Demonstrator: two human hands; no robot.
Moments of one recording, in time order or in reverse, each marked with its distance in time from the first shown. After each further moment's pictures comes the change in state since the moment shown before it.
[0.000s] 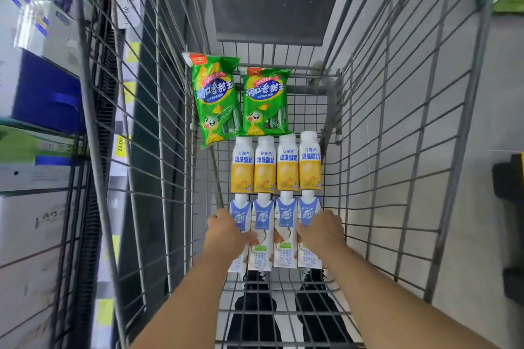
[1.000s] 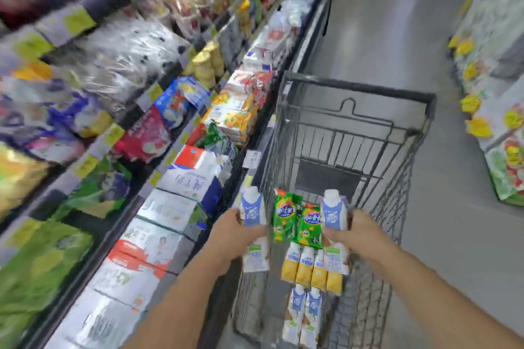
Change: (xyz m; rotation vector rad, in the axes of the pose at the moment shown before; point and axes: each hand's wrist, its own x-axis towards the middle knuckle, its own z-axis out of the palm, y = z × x) left_hand -0.317 0.005 -0.231 -0.728 0.350 0.392; right_hand -0.268 -0.124 -0.259 0.225 -0.055 -0.684
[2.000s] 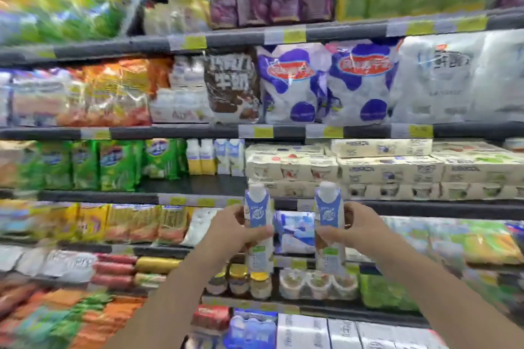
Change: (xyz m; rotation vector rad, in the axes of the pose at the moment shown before) left_hand -0.723 -0.289 -0.295 -0.443 1.299 0.120; right_hand -0.636 -0.197 0.355 -0.321 -1.073 -1.154
